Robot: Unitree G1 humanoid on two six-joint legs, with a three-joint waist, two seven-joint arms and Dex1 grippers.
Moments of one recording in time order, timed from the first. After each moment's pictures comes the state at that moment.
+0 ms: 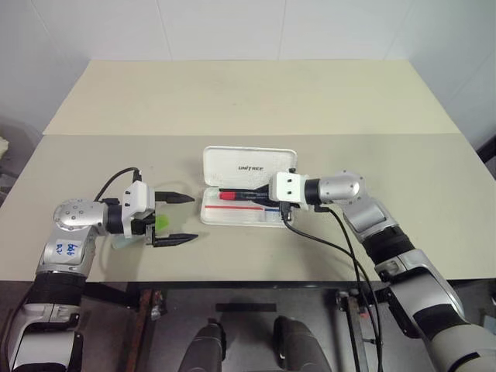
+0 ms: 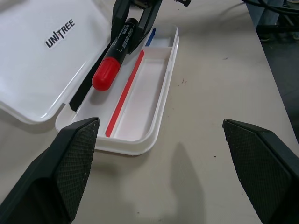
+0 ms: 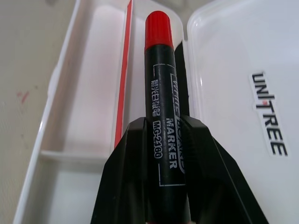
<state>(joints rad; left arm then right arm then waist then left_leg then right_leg) -0.43 0.73 0.04 0.28 -0.35 -0.06 -1.30 -0.84 -0.43 0.35 0.51 -0.12 -0.24 1.03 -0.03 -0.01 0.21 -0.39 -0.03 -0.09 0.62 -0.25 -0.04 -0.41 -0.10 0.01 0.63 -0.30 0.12</state>
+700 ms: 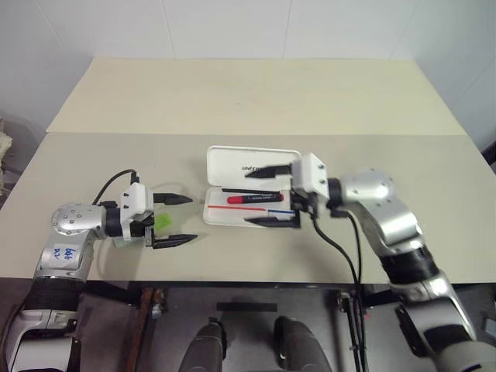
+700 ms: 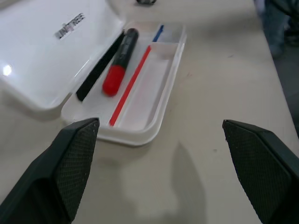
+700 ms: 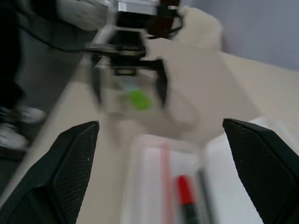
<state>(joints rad) -0.38 0.74 0.08 0.23 -0.35 -0.03 -1.27 -0.60 -0.52 0.19 -0.13 0.37 0.22 1.19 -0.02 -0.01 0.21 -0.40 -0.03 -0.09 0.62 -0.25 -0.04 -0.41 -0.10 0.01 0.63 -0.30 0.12</state>
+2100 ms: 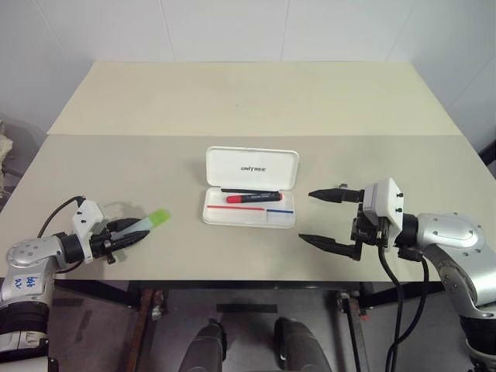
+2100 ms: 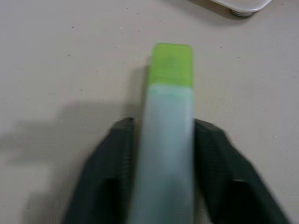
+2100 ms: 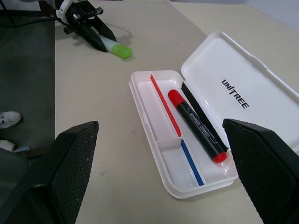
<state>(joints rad) -0.26 0.80 0.22 0.52 -0.31 -0.07 -1.13 -0.22 -0.76 -0.09 -0.43 0.51 0.37 1.03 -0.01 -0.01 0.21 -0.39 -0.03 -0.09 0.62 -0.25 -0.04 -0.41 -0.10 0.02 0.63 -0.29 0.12</state>
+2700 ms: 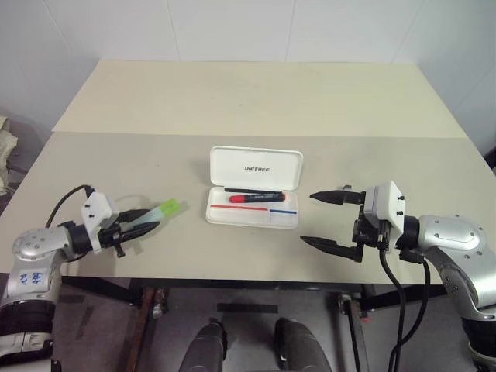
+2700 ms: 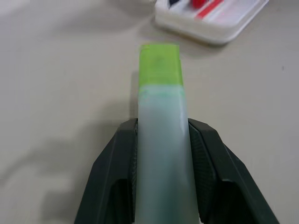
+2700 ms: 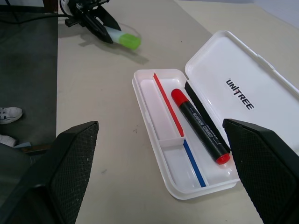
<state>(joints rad) -0.27 0.77 0.21 0.31 -0.33 -0.05 -1.12 -0.21 -0.76 -0.09 -0.42 0.50 0.35 1.03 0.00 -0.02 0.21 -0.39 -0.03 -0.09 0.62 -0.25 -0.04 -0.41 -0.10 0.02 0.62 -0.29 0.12</state>
